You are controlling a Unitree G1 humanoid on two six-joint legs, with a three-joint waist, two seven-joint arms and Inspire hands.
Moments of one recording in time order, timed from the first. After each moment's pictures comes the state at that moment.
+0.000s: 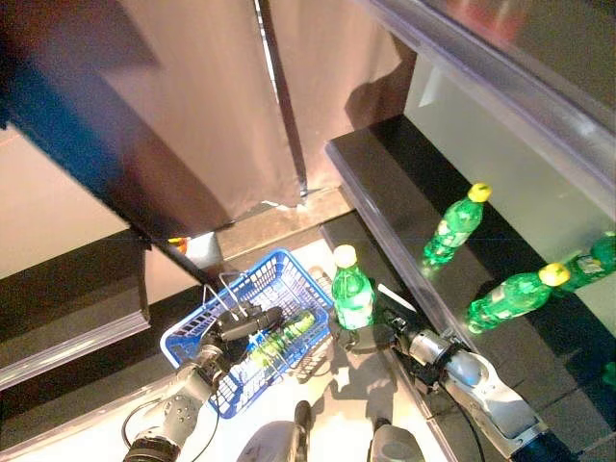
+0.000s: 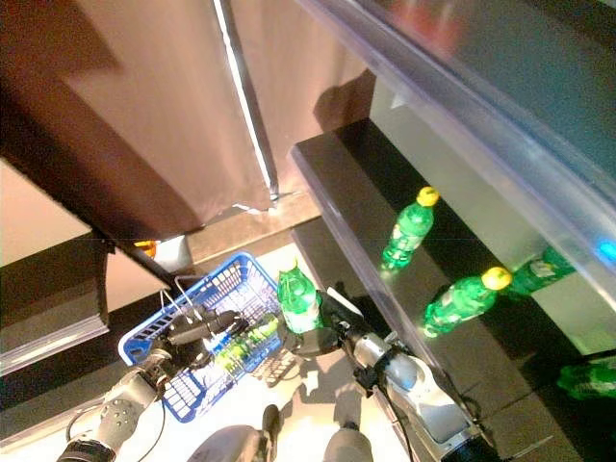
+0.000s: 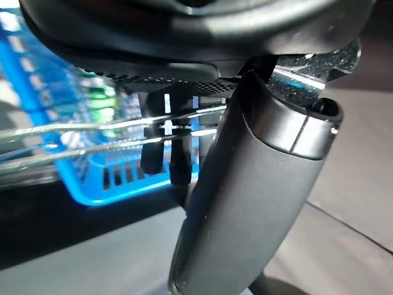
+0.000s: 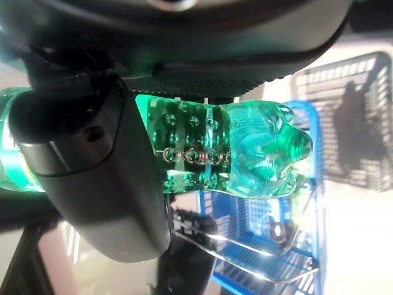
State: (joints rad) left arm -0.07 0.38 -0.14 0.35 -1.01 0.14 -0.10; right arm -0.05 -0.59 0.41 -0.05 0.36 0.00 0.23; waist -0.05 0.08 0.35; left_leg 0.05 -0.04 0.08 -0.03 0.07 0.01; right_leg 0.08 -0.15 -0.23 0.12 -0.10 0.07
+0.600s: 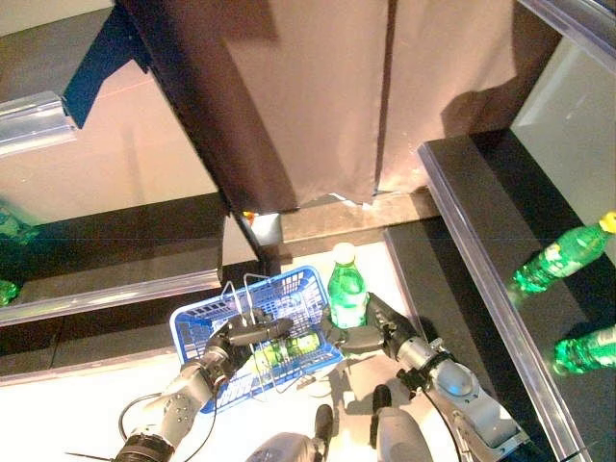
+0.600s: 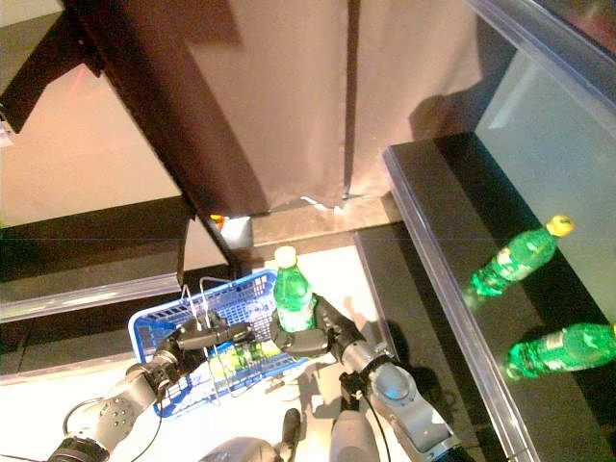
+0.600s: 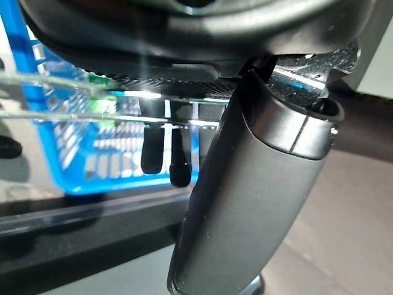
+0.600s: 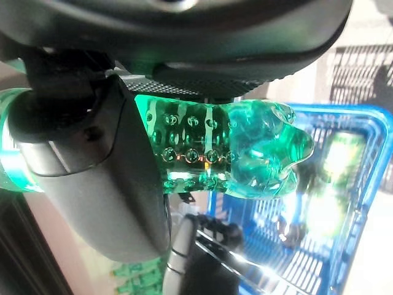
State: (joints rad) left arm -0.05 0.49 -0.26 0.35 -1.00 0.22 -0.10; right arm 0.00 -0.49 0.43 -0.04 0.36 0.00 0.13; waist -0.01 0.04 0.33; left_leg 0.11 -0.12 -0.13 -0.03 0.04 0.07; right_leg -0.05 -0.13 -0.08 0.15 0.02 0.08
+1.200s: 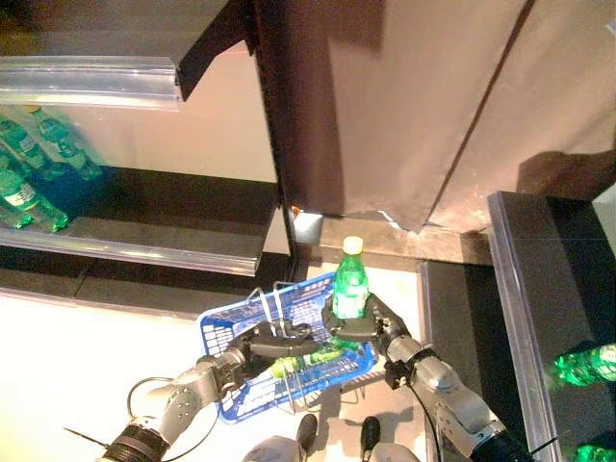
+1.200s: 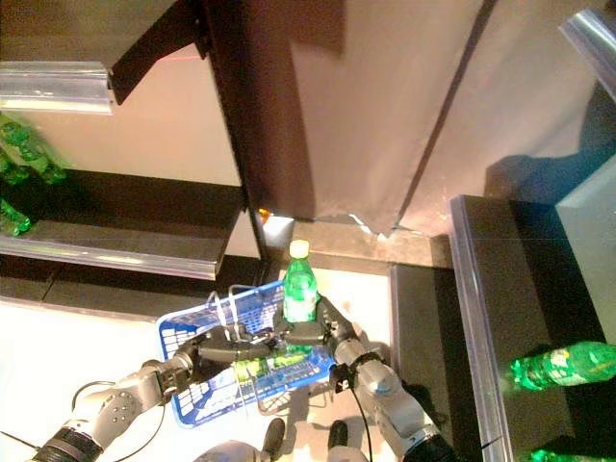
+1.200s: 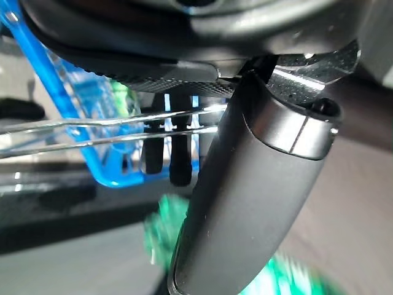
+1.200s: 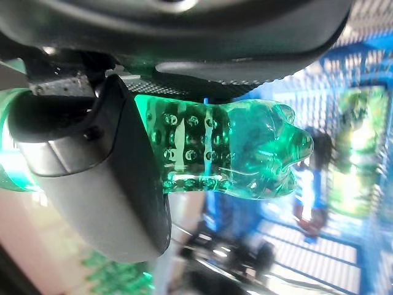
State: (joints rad) left arm -0.09 0.58 -0.42 0.13 -1.00 0.40 -0.18; right arm -0.08 -0.39 0.52 0.19 0.47 0.00 0.02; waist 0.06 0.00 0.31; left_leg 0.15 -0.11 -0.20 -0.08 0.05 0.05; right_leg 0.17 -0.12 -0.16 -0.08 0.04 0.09
